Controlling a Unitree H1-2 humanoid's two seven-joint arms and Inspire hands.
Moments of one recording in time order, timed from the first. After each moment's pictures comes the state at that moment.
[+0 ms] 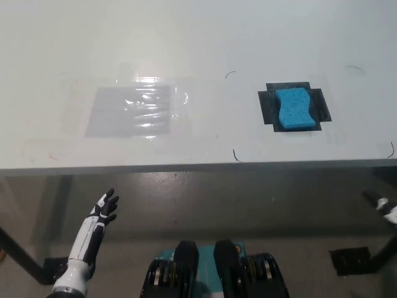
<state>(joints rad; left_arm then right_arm) -0.09 0.15 0.01 0.22 0.07 -0.11 -0.02 -0.04 -0.22 -0.16 -0.35 0.33 -0.23 0.08</state>
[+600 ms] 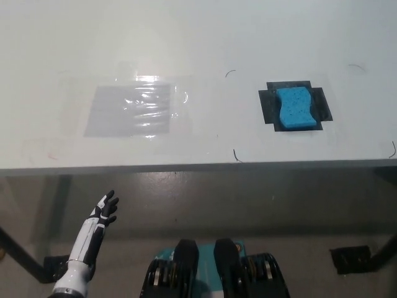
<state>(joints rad) -0.09 0.15 0.01 0.22 0.07 -0.11 -0.02 -0.78 -0.31 -0.20 -0.20 0.45 -0.01 0.01</state>
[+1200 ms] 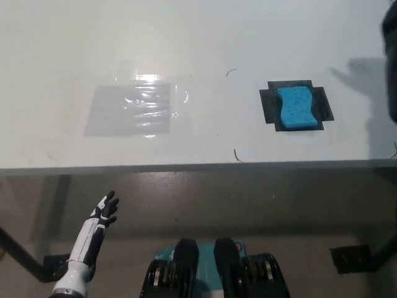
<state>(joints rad) -0.09 0.15 0.01 0.22 0.07 -0.11 -0.02 -1.17 -0.23 -0.16 0.77 0.39 -0.01 -0.04</state>
